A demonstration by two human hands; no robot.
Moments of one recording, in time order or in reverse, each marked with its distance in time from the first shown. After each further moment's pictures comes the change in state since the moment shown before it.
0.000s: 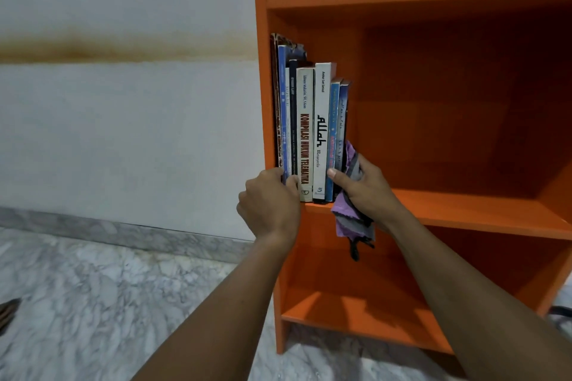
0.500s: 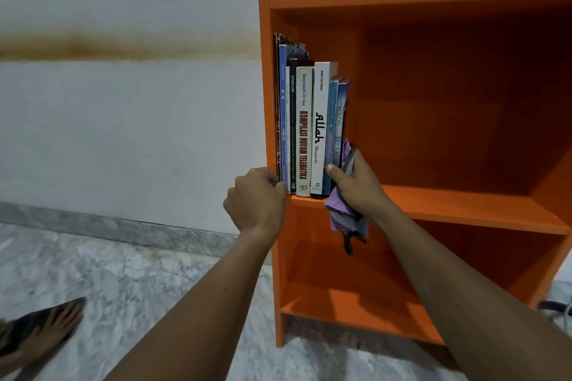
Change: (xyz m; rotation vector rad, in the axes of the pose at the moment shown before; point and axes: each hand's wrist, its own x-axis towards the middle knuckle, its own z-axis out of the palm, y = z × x) left_hand 0.009 -0.023 -0.004 0.067 -0.023 0.001; right_hand -0.004 -0.010 0.011 -0.209 0.062 0.069
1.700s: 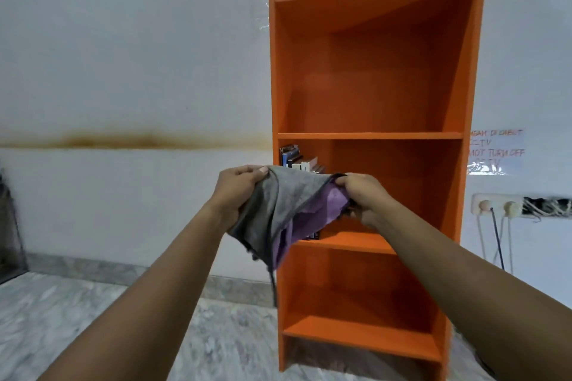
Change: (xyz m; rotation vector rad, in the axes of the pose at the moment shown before) left_hand -0.041 0.089 -0.282 -0.849 -0.403 -0.146; right_hand -0.158 -0.223 -0.105 0.392 0.083 0.258
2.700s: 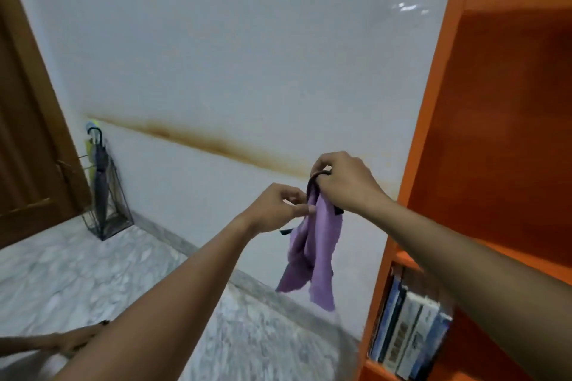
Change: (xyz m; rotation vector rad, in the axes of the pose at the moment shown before) left_hand 0.320 0.076 -0.121 0.407 -0.245 -0.122; right_hand 0.248 -0.208 0.263 -0.822 -0.432 -0.393
